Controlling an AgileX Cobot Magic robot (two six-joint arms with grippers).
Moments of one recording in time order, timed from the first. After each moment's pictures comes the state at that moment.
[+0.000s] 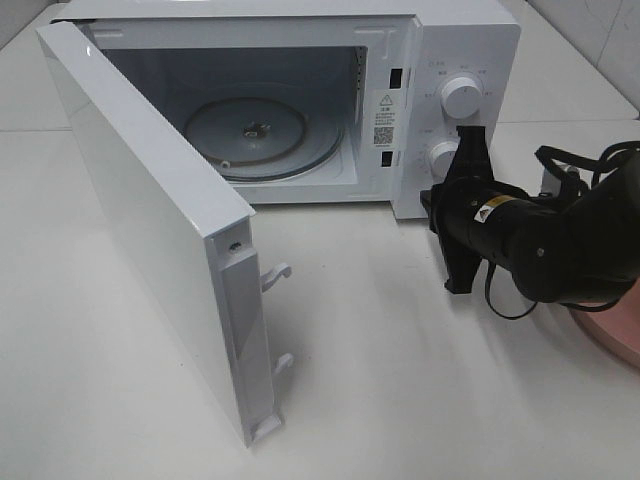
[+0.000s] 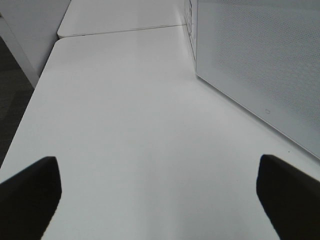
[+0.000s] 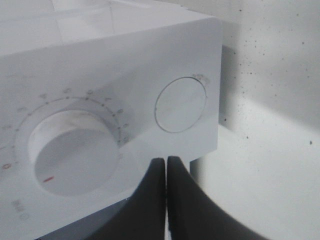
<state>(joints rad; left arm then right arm) 0.06 0.00 -0.50 -0.07 1.04 0.19 0.46 1.97 -0.68 0.33 -0.83 1.51</state>
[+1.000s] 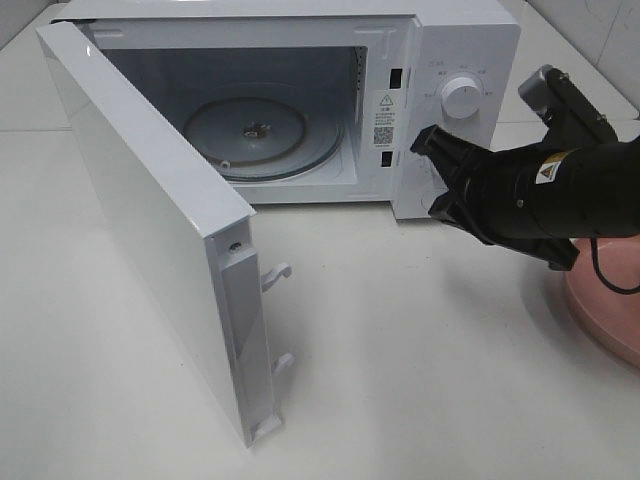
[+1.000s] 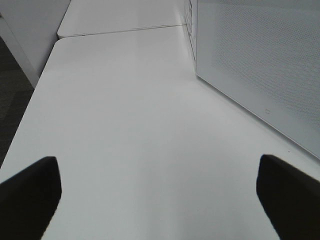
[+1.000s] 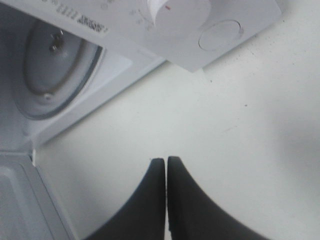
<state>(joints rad) 0.06 0.00 -0.50 -0.07 1.04 0.19 0.46 1.53 -0.62 0.22 -0.16 0.63</state>
